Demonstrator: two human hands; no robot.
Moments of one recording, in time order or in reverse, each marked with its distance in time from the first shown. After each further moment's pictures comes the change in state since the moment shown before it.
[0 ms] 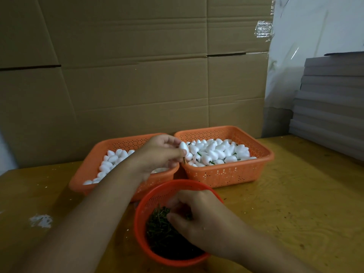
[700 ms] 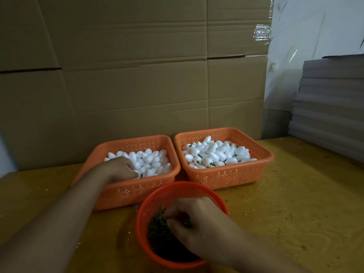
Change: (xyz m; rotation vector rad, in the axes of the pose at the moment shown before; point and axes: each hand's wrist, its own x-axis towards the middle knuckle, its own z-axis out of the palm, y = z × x) left_hand 0.019 -0.051 -0.096 1.057 0.017 -0.334; right_hand -0.001 -0.001 0.007 0.060 -0.023 -0.086
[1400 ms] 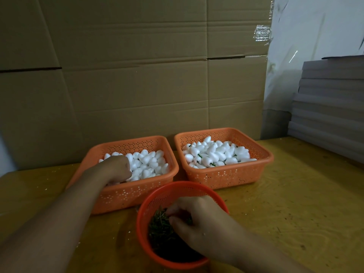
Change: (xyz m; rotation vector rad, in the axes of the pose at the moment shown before) left_hand -0.002 0.000 0.003 0.166 0.112 -0.007; right_hand 0.001 0.005 0.001 -0.041 0.021 0.009
